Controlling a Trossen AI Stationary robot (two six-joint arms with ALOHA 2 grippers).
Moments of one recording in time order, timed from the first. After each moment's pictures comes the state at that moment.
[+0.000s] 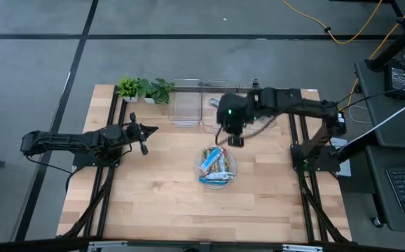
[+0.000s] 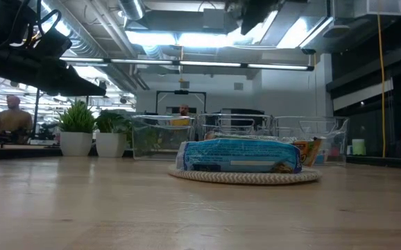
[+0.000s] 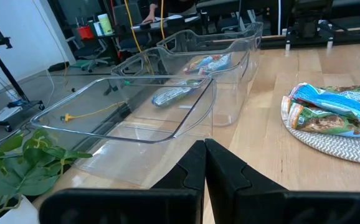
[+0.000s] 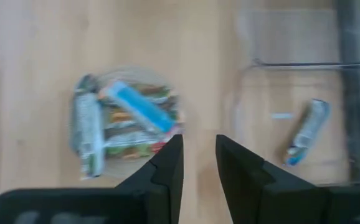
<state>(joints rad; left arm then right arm) 0.10 0.27 0.01 0.08 -0.37 0.09 -0.05 1.71 1.86 -1.26 0.04 -0.06</state>
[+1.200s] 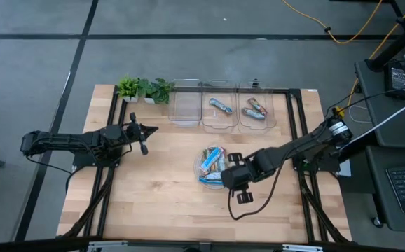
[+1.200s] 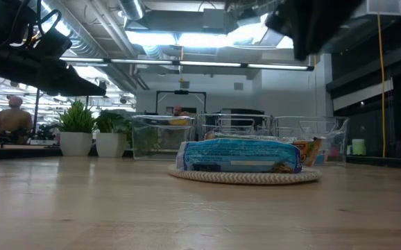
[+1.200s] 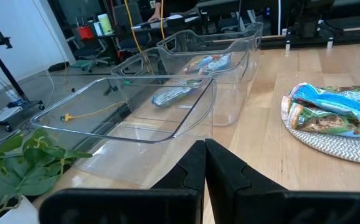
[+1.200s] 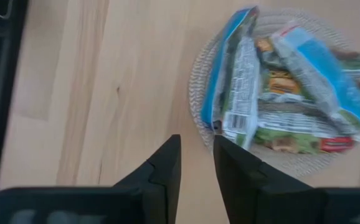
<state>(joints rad) 0.10 0.27 0.01 0.08 -0.37 0.09 0.41 1.71 1.40 -0.90 0.05 0.21</state>
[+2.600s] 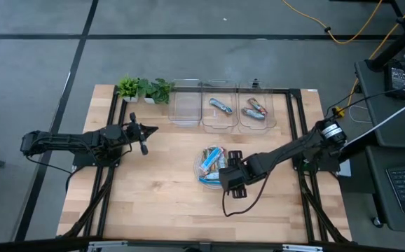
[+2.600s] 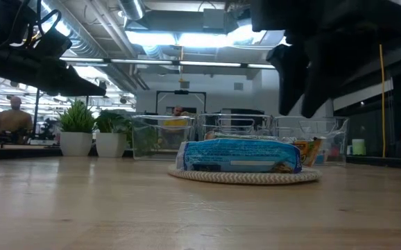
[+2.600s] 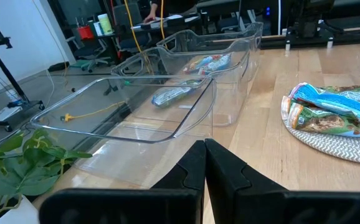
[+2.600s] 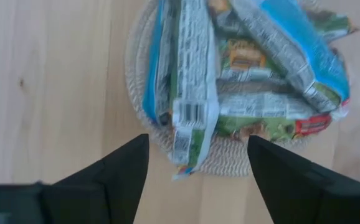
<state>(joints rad) 0.10 0.27 0.01 0.08 -0.37 0.09 0.39 1.78 1.29 -0.82 0.23 0.25</state>
